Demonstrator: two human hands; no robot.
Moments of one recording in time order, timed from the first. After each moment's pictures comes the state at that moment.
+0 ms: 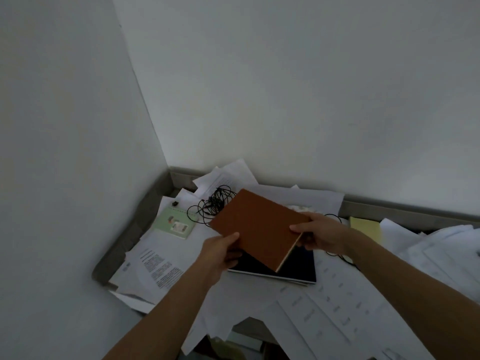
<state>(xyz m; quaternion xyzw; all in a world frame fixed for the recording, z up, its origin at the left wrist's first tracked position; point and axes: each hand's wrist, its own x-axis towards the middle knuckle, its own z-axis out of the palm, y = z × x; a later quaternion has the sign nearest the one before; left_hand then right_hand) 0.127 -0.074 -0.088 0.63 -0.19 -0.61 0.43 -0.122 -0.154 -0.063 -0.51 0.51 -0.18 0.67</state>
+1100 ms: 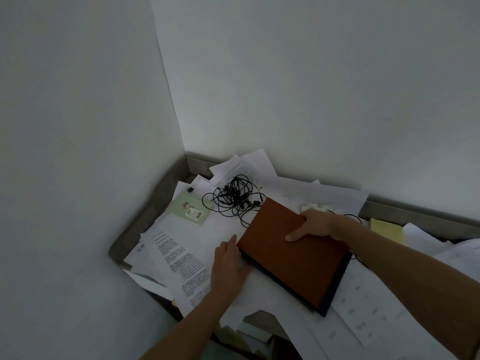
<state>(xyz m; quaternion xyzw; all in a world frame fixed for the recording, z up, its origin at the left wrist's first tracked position) 0.132 -0.038 -0.179 0.74 -0.55 -0.25 0.30 -0.073 -0.184 -0.071 -0.64 0.58 0.07 0.49</state>
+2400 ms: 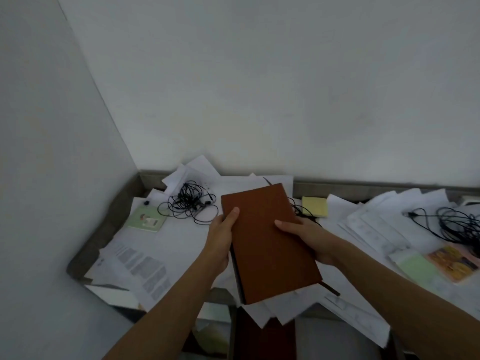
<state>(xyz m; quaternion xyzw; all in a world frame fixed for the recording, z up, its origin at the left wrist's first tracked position) 0.022 -0.022 -0.043 0.54 -0.30 -0.60 0.50 -0.187 -0.043 -0.046 -0.45 0.51 -0.26 0.68</state>
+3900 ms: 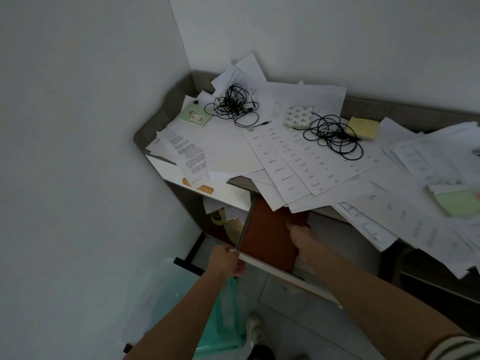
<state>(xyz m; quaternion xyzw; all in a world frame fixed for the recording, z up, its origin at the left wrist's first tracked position) 0.006 0.217 -0.213 0.79 -0.15 -0.50 0.30 -0.153 0.096 -0.243 -0.29 0.68 -0.20 0.65</state>
